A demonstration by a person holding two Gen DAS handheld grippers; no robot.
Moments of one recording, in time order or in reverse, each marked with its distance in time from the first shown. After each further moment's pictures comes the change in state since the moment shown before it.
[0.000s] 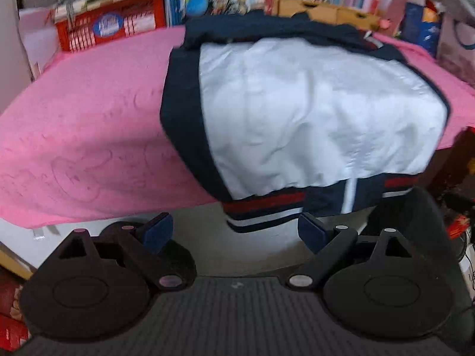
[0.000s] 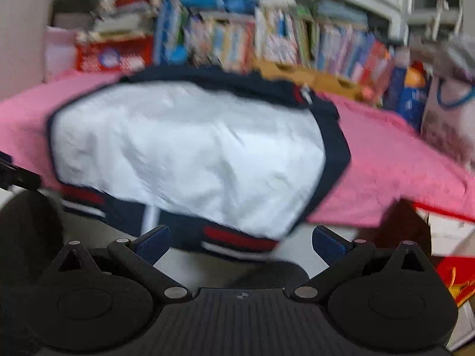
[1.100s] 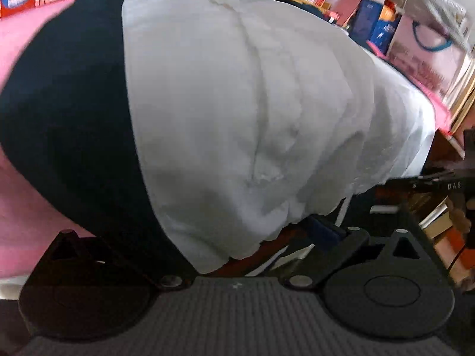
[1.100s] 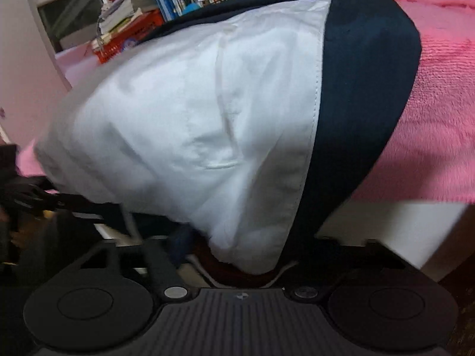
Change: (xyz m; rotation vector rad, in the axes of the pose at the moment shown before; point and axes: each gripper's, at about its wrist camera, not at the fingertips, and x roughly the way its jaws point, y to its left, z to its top) left arm 0.110 0.026 0.007 0.042 -0.004 -0.430; right arm 0.147 -0.095 0.002 0.194 0.215 0.517
